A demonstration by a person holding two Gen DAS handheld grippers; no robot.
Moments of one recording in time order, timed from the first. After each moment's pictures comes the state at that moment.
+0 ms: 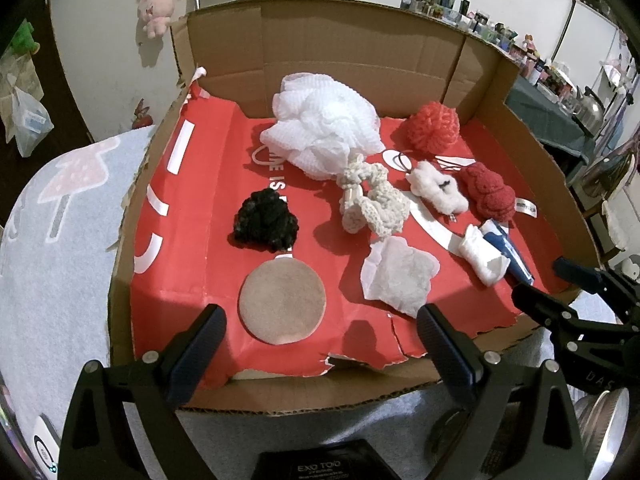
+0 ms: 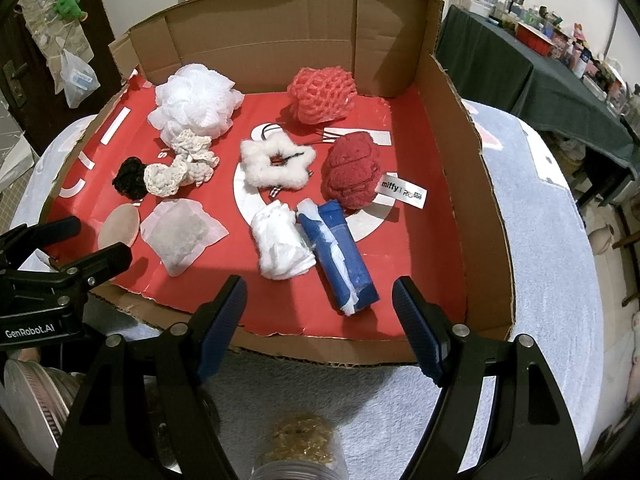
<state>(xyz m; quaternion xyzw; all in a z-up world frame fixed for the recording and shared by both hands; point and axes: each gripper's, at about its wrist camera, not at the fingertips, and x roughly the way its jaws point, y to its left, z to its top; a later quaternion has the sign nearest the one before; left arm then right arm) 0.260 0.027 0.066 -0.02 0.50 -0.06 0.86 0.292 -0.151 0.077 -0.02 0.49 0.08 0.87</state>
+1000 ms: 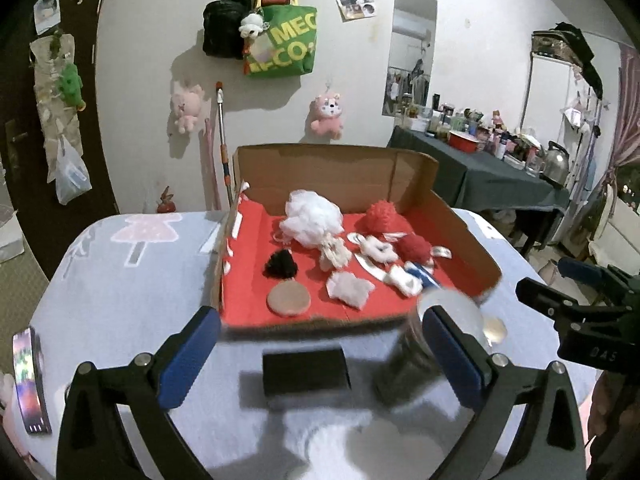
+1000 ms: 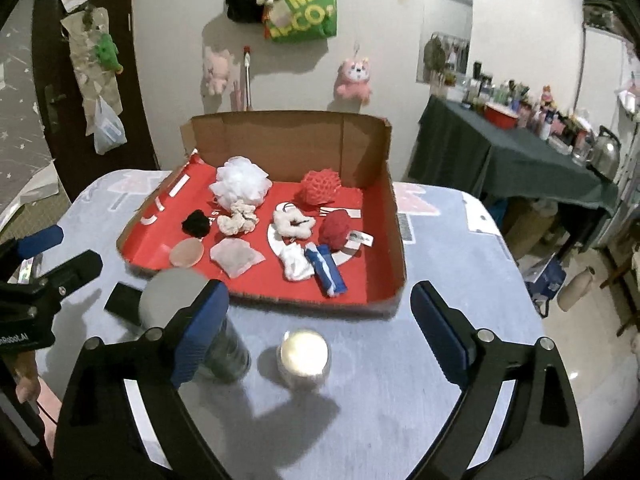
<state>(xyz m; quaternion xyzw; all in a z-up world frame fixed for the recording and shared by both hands) 0.098 0.024 0.151 -0.02 0.31 -0.05 0.95 0.155 -0.168 0.166 -0.03 0.33 0.07 0.94</state>
